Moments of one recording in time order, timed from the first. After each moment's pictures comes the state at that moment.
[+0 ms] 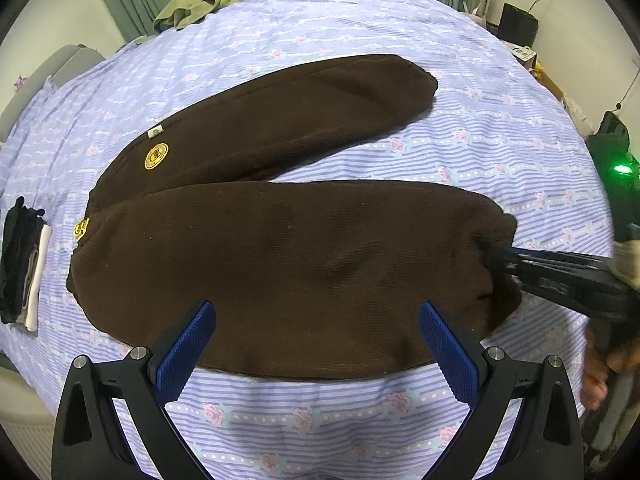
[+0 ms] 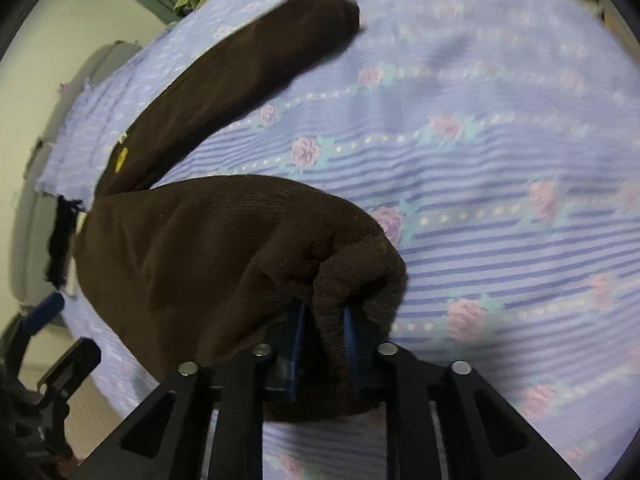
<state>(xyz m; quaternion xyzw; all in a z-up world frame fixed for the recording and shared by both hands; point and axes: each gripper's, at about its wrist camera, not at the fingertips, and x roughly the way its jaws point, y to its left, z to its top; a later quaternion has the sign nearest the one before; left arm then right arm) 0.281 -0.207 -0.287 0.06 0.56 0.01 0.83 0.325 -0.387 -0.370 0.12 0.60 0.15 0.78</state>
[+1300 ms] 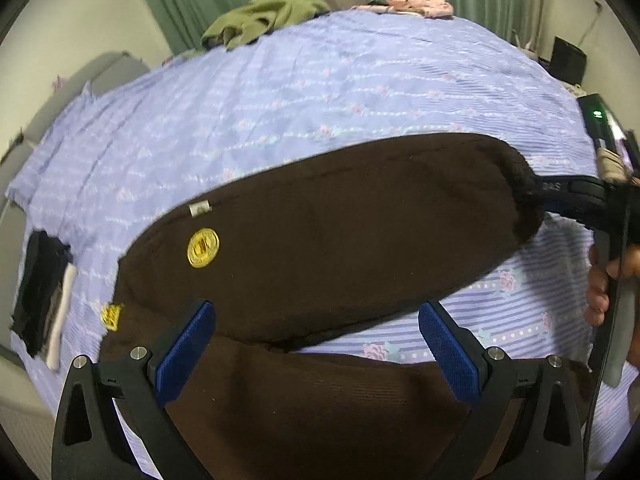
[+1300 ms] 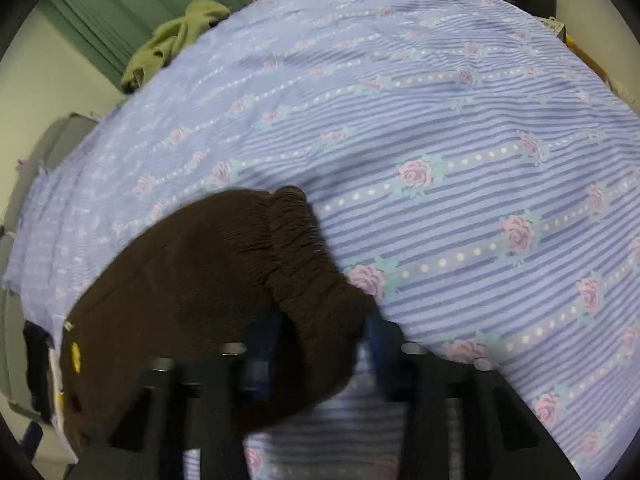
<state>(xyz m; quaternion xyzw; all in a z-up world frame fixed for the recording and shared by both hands) 0.405 -0.144 -0.288 0.05 0.51 0.10 0.85 0.534 -0.351 -0.374 0.15 0.54 0.05 0.83</state>
